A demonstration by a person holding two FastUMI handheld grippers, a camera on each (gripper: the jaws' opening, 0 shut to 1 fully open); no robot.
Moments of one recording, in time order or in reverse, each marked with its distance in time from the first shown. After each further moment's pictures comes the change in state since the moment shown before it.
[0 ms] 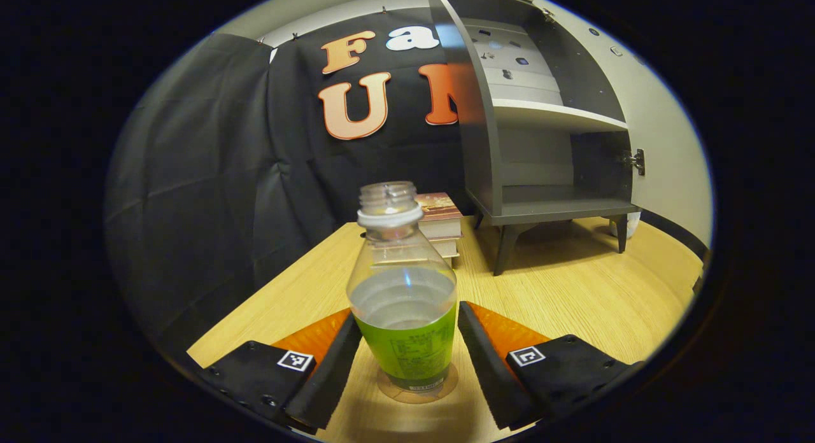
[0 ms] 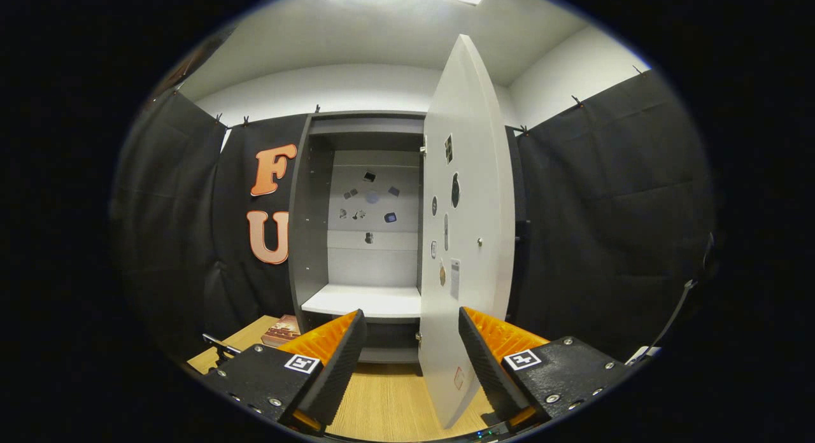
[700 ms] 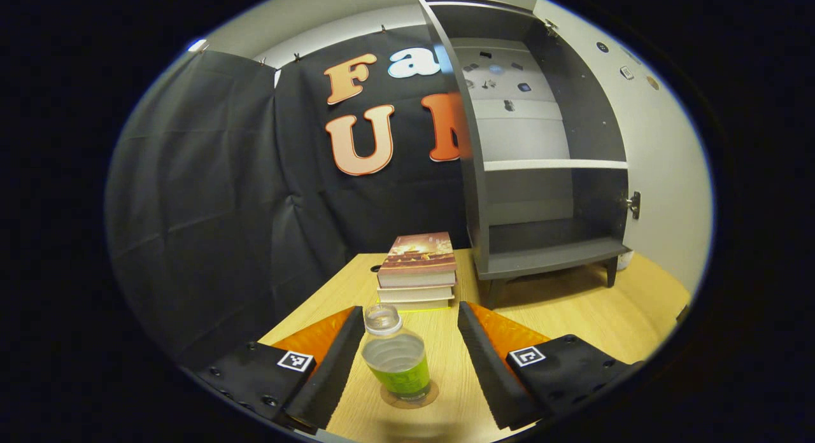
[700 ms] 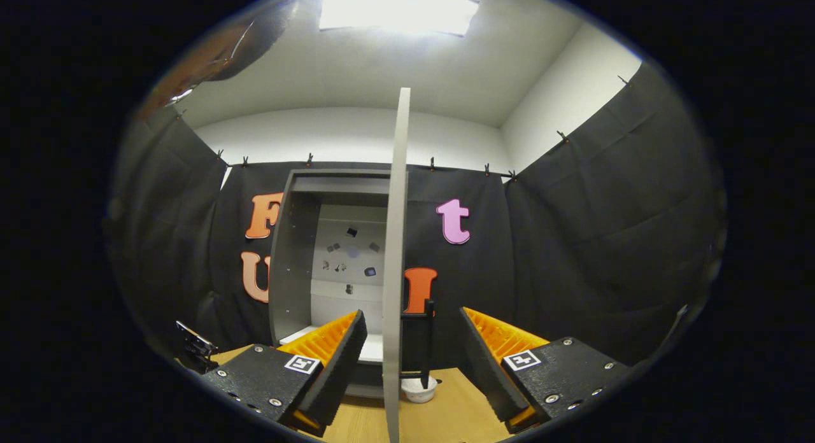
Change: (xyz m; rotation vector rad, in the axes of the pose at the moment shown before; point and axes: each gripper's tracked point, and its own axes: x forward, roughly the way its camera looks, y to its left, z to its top) left arm -0.043 -0.019 0.100 -0.014 -0.075 0.075; right arm -0.016 -0.101 0.078 0.017 -0.256 0.014
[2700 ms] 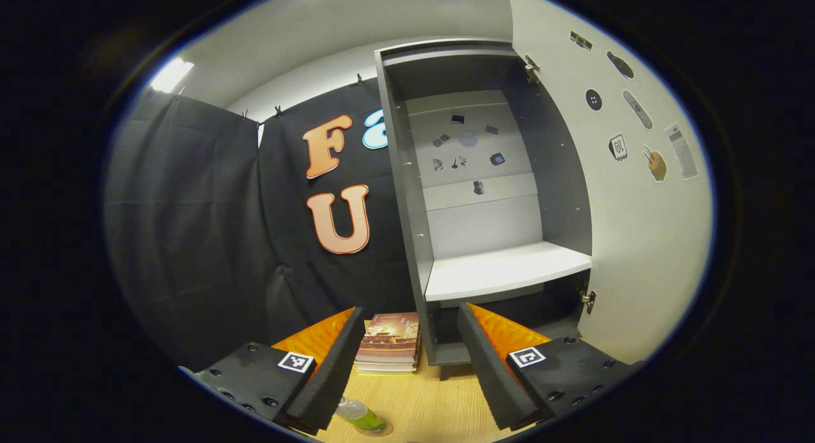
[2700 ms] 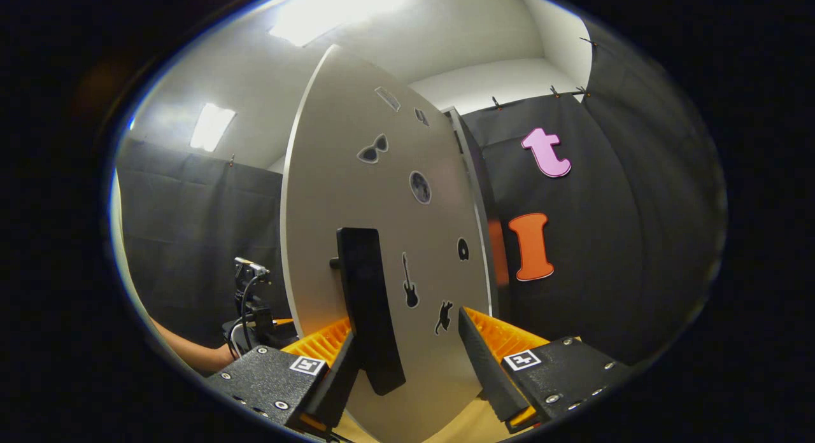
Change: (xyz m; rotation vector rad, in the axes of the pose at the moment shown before) left arm -0.027 -0.085 0.193 0.039 -0.208 -0.049; right arm 0.038 0.024 -0.101 0.289 0.179 0.555
